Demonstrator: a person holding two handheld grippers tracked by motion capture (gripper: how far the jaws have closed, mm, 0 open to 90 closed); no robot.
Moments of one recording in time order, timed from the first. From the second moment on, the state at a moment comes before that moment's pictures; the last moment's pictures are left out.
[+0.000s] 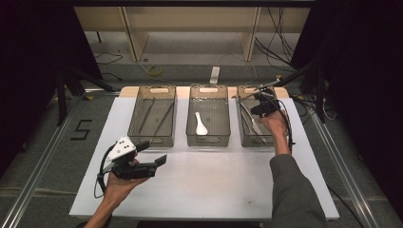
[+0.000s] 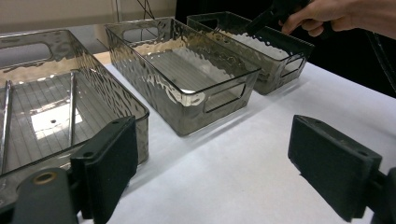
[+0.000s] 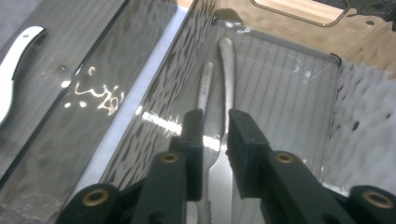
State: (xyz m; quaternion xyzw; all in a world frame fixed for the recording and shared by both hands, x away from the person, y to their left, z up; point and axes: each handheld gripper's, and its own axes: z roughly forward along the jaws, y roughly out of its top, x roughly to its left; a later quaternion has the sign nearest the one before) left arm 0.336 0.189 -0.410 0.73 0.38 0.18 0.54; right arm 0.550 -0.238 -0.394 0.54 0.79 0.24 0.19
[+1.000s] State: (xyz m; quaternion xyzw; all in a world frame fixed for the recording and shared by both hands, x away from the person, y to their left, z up) left arm 0.337 0.190 -0.410 0.73 0.38 0.17 0.54; right arm 0.477 -0.232 -0.367 0.48 0.77 0.39 0.15
